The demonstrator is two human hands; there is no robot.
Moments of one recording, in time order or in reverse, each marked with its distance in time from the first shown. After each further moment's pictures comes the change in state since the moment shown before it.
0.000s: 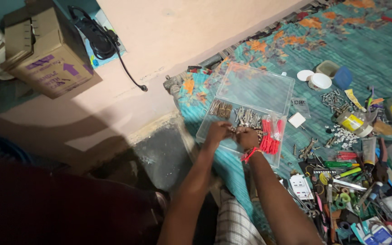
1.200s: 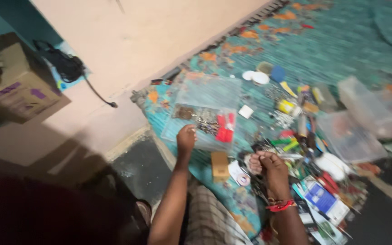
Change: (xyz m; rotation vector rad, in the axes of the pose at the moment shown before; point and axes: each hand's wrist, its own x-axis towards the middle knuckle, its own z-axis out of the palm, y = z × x) left_hand -0.087 -0.007 0.072 0.361 0.248 0.453; right_hand -0.284 -0.121 -0.207 0.516 0.171 -0.056
